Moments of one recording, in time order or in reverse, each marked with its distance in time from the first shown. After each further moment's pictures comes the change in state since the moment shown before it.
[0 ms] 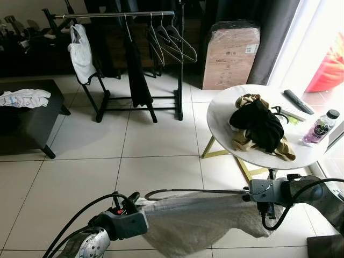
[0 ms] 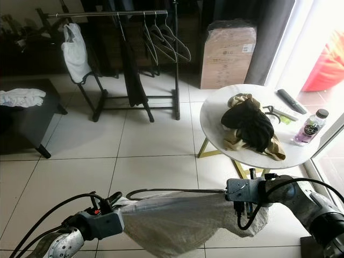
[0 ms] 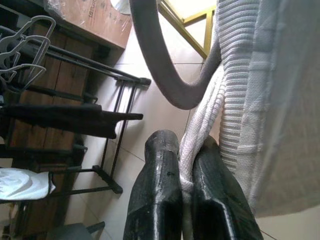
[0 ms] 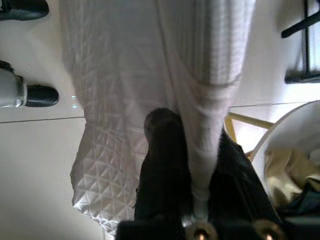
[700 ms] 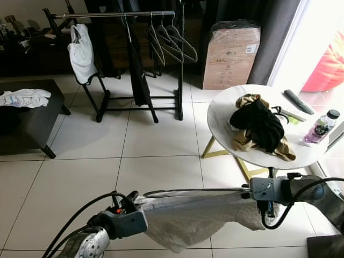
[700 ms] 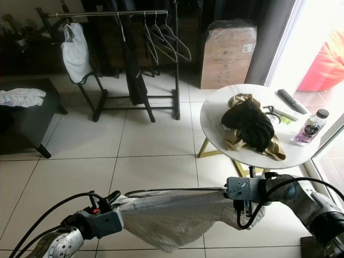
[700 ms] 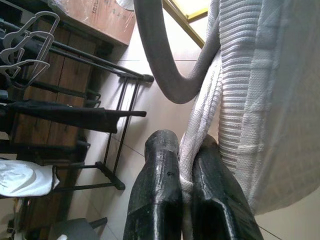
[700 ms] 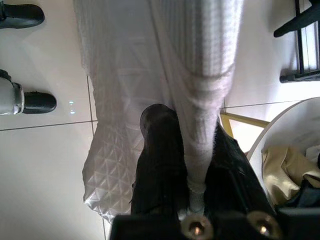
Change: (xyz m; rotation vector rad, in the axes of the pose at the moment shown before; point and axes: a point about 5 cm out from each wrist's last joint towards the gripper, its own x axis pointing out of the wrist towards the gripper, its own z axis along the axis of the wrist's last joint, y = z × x) left arm 0.000 0.001 -0.001 -0.003 0.015 0.016; right arm -0.002 0.000 0.000 0.027 -0.038 0.004
